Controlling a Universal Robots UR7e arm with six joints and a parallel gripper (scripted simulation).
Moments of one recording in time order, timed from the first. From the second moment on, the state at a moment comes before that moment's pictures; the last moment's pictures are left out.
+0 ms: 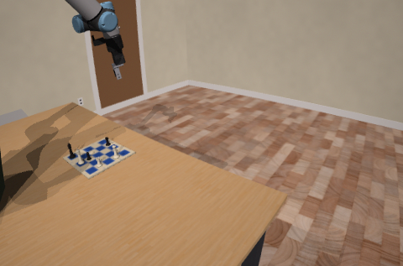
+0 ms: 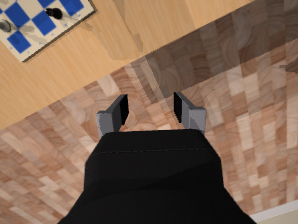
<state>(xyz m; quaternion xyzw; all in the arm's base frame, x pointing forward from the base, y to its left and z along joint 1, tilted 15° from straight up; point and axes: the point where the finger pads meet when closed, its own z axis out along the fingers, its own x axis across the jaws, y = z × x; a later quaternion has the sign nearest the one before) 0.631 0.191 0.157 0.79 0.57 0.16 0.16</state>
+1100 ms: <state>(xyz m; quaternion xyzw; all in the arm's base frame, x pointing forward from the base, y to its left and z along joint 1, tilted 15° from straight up) 0.427 -0.037 0.141 0.77 0.63 0.00 -0.11</state>
